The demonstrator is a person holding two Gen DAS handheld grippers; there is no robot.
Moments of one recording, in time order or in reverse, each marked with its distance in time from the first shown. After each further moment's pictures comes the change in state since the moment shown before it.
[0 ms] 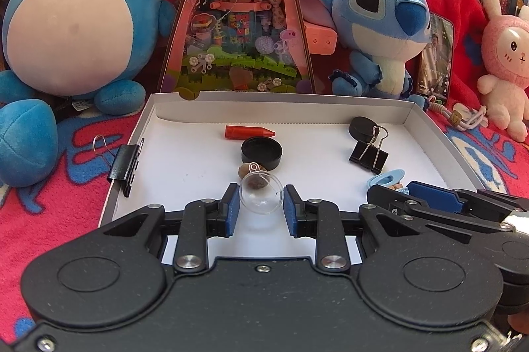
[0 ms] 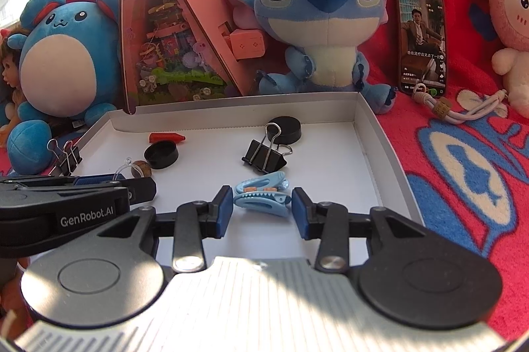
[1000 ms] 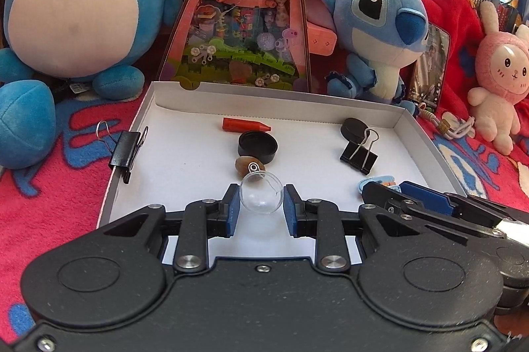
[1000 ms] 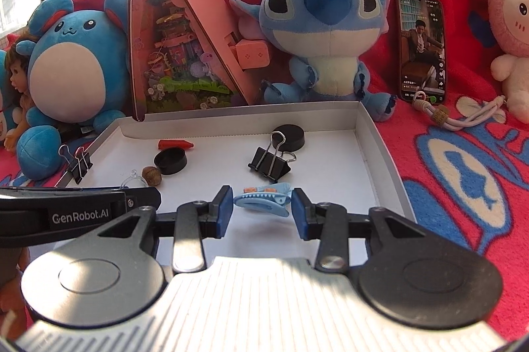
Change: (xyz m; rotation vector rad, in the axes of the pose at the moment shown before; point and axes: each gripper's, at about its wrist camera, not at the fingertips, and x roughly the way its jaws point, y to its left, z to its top) left arm -0.006 0.009 0.002 -0.065 0.035 -0.051; right arm -0.009 0.001 0.003 0.001 -0.018 0.007
